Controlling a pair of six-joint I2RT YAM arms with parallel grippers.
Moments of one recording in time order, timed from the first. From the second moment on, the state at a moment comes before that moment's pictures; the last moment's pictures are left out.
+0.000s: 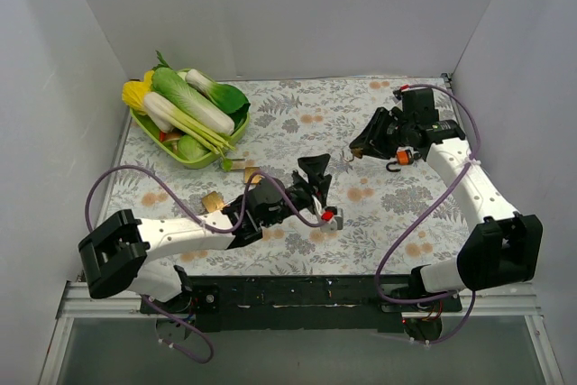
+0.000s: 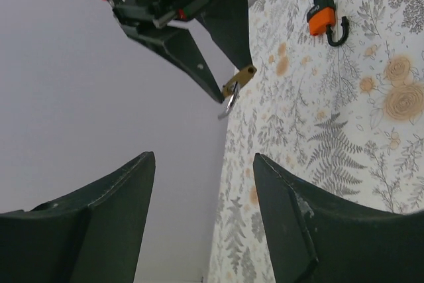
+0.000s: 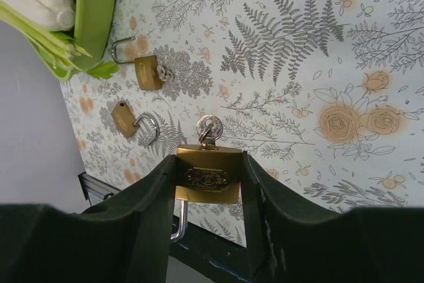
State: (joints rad) left arm -1.06 1.34 0.73 0.58 -0.03 1.15; right arm 0.22 1.40 1.23 -0.66 -0.40 0.65
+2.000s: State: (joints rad) left arm -1.15 1.42 0.76 0.60 -0.19 1.11; right arm 0.19 1.30 1.16 -0.56 -0.60 0.68
